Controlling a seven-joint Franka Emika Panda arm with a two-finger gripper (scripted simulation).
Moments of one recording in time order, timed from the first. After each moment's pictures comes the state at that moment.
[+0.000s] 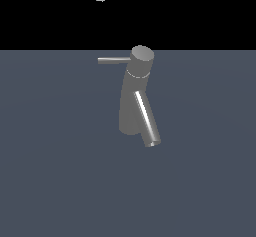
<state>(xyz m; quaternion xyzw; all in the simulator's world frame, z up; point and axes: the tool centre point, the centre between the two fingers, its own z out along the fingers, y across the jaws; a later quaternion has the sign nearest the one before) -0.167 0.048 0.367 -0.93 0.34 -0.10 0.13</state>
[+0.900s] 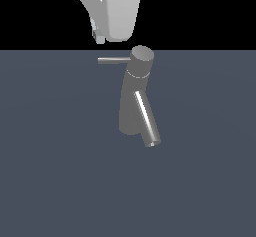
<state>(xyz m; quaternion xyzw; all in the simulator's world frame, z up) -0.098 0.060 0.316 -0.83 0.50 -0.15 0.20</state>
